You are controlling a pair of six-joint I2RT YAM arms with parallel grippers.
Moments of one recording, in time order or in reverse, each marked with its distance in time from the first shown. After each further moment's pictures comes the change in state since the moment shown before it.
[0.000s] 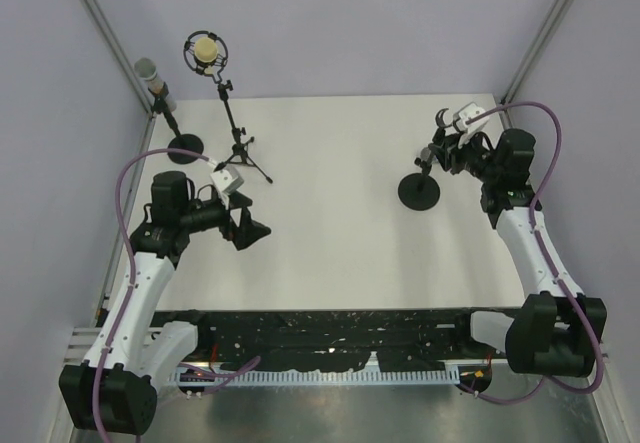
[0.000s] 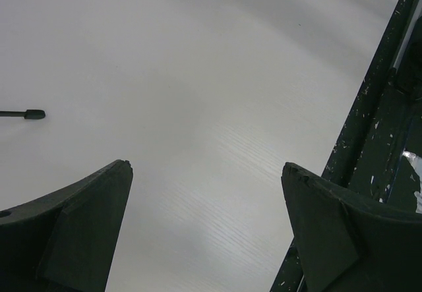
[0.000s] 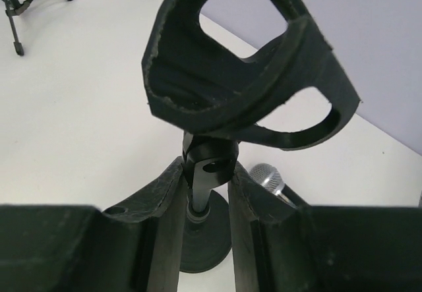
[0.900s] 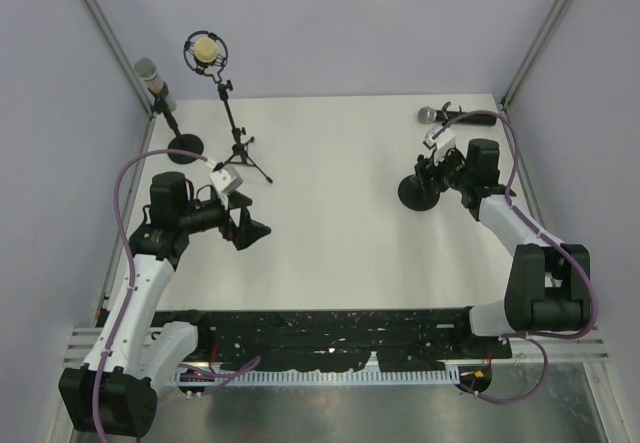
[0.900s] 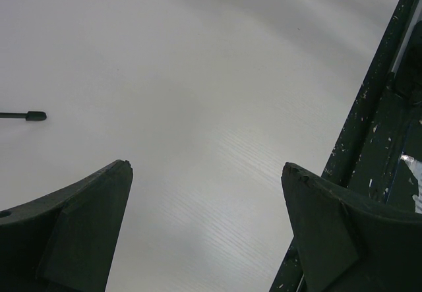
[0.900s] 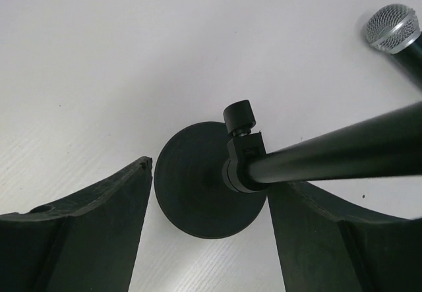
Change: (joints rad) left arm 0.001 -0.015 -0.004 0.015 0.000 -0.021; right arm 0.062 0.205 -0.065 -0.054 0.085 -0.146
